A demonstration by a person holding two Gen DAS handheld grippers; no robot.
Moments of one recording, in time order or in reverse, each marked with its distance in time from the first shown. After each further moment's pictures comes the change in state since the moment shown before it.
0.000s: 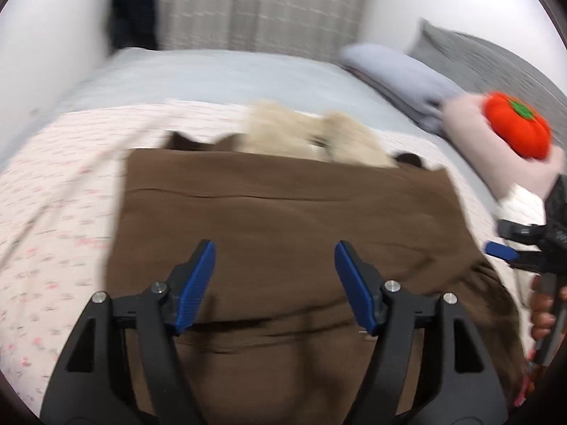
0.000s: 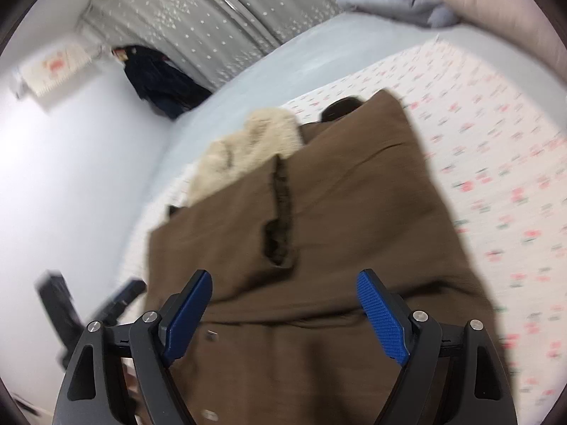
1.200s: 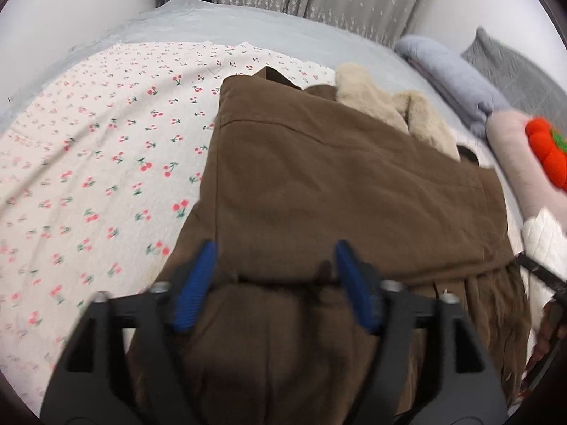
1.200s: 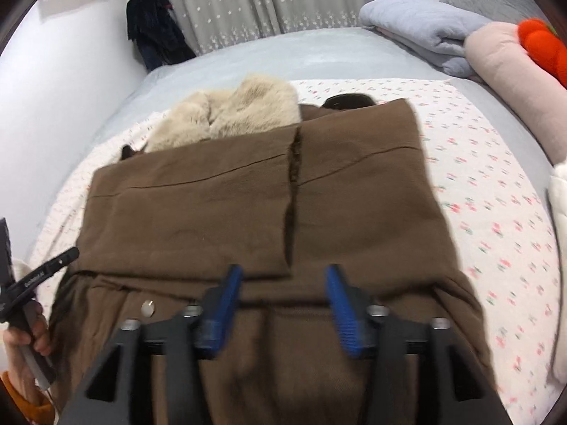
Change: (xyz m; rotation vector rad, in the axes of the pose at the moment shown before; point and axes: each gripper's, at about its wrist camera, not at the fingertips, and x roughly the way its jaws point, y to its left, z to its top) left arm 0.003 0.070 -0.040 -0.137 0.154 0.073; right arm 0.000 0.045 -0.048 -0.292 -0.009 -0.360
